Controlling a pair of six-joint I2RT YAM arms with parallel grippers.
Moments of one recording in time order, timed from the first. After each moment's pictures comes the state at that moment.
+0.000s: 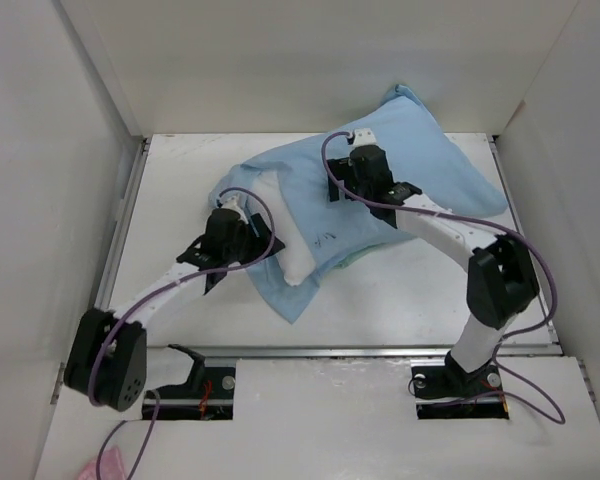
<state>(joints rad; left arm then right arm) -0.39 1.19 0.65 -0.09 0.15 -0.75 0.57 1.71 1.38 -0.15 0.31 0.16</state>
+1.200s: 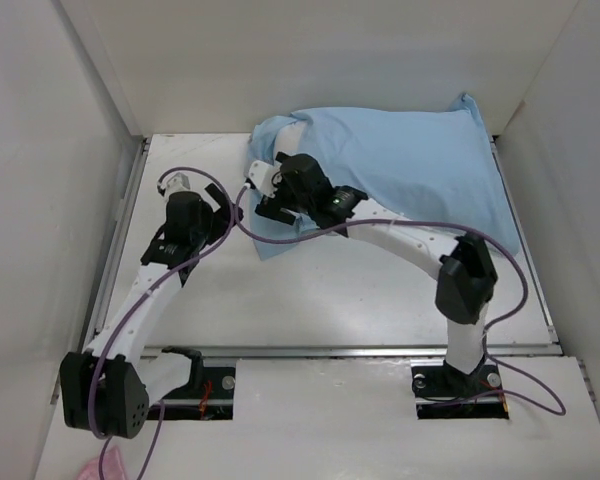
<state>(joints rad) -0.19 1.09 0.80 -0.27 -0.06 -0.75 0.86 1.88 1.67 -0.28 0.21 -0.60</state>
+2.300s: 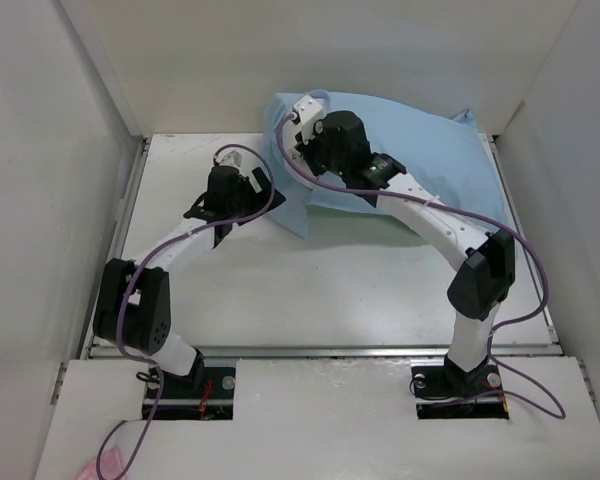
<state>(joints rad) -0.30 1.50 0.98 -0.06 0.14 -0.70 0.68 1.86 1.83 -0.31 0.07 -0.25</state>
